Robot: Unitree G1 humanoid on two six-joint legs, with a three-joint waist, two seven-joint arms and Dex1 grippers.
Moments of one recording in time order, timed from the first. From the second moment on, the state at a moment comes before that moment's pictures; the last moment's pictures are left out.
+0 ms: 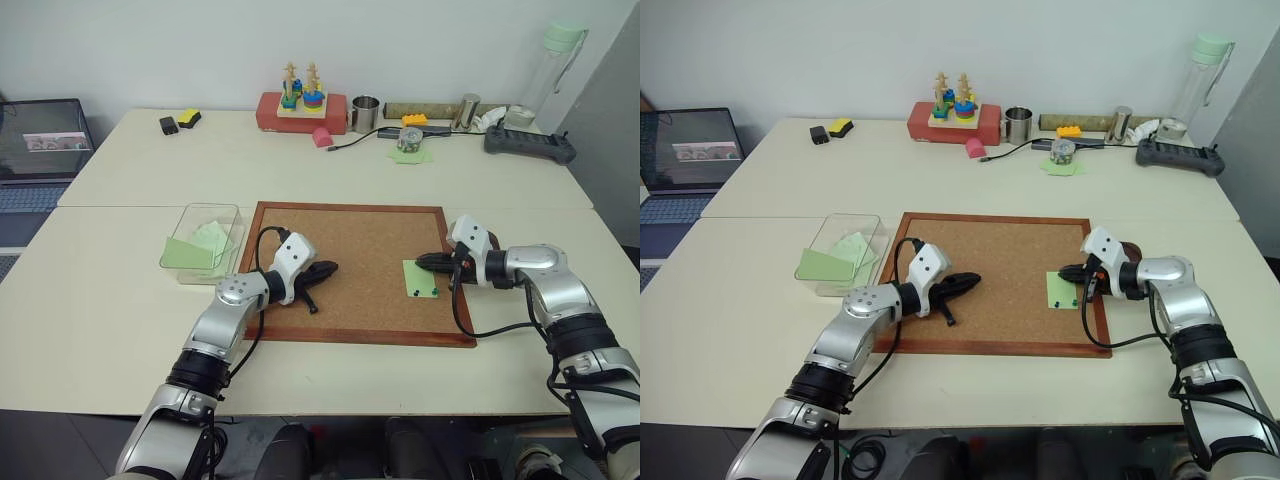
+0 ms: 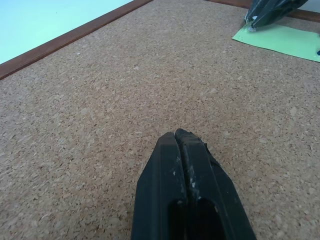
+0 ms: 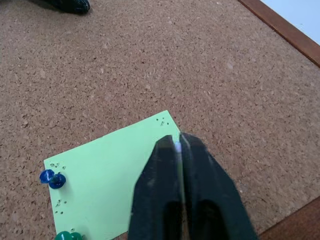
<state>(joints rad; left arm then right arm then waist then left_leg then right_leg) -0.48 0.36 -0.18 0.28 -0.13 0.17 -0.79 -0.64 -0.62 0.16 0.50 0.13 0.14 1.11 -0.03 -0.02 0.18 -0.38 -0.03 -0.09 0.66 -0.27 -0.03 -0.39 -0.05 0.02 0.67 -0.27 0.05</state>
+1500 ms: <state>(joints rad) -0.49 0.33 -0.18 0.30 -0.11 0.16 -0.76 -0.65 -0.72 -0.05 0.53 0.11 0.40 0.80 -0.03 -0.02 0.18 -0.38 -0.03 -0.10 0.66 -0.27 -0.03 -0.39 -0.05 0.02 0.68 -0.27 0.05</state>
